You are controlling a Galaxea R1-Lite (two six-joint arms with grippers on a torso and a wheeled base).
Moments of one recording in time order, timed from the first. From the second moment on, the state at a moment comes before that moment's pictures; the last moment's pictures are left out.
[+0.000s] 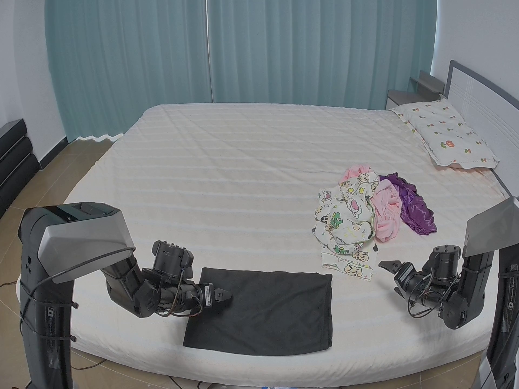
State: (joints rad) left arm -0.35 2.37 -0.81 -0.70 -0.17 -0.42; right arm 0.10 2.34 -0.32 -1.47 0.13 0.95
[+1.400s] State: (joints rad) left arm -0.31 2.27 -0.72 -0.71 -0.18 -0.54; right arm 0.10 2.36 -0.32 -1.47 0.13 0.95
